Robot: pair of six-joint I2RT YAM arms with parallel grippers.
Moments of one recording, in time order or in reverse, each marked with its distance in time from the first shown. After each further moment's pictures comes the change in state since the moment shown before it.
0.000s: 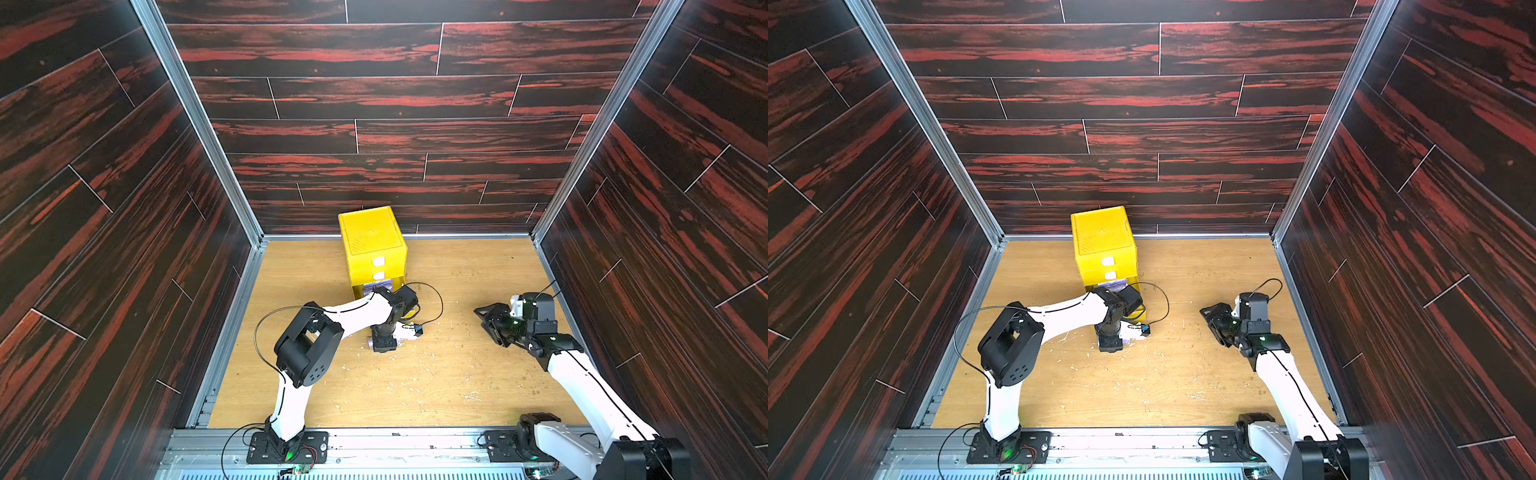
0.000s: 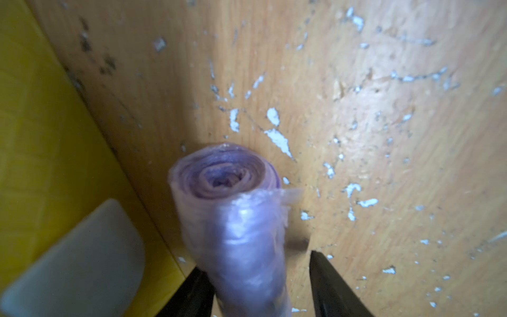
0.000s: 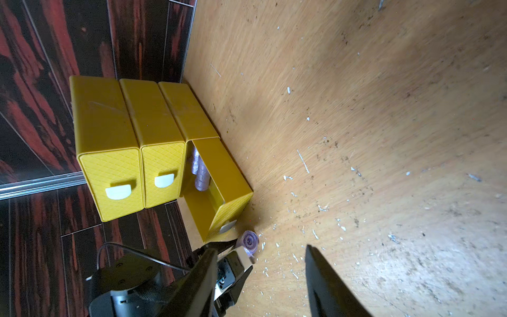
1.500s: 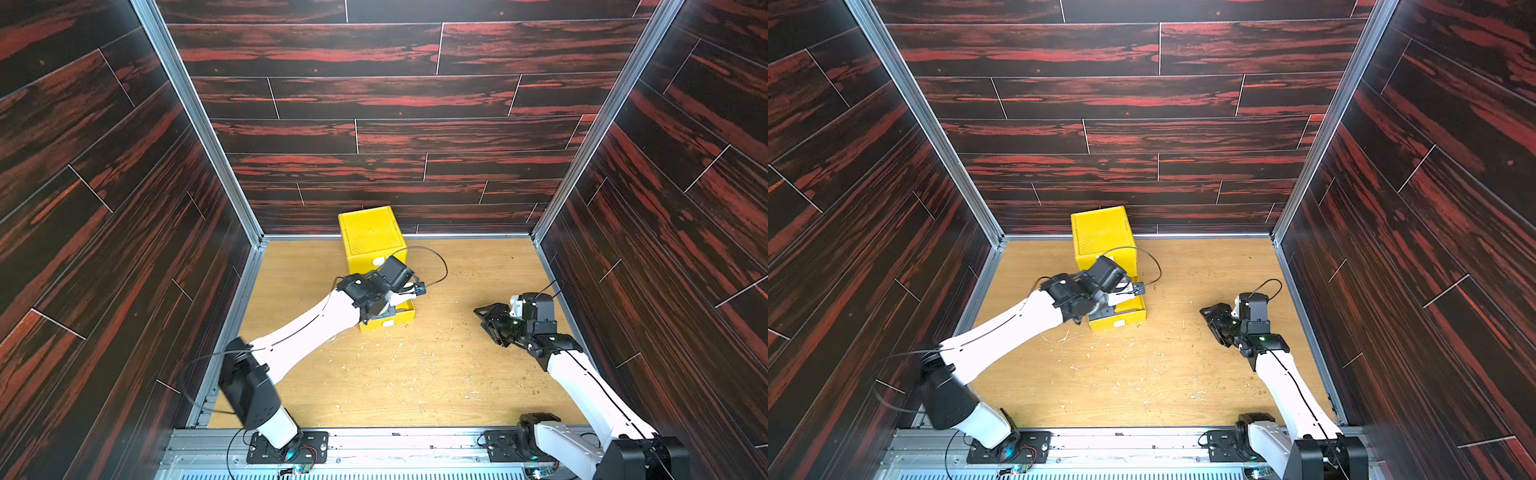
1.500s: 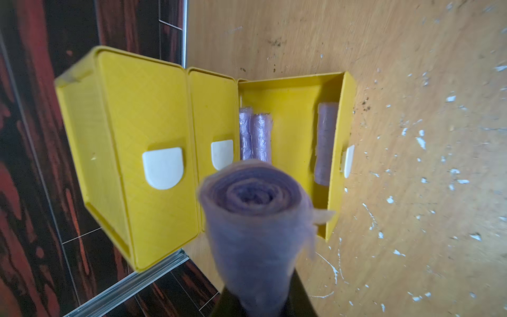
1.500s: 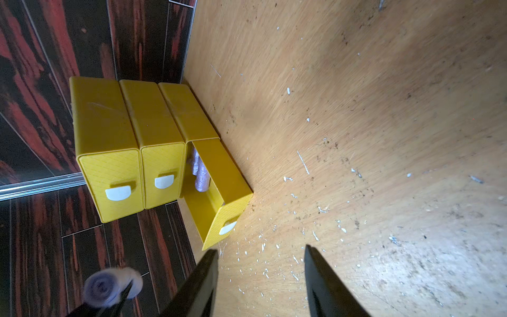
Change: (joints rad) left arm -0.035 -0.346 0.059 0.134 -0.342 0.021; right arm 0.000 0.002 -0.006 0.011 0.001 0.004
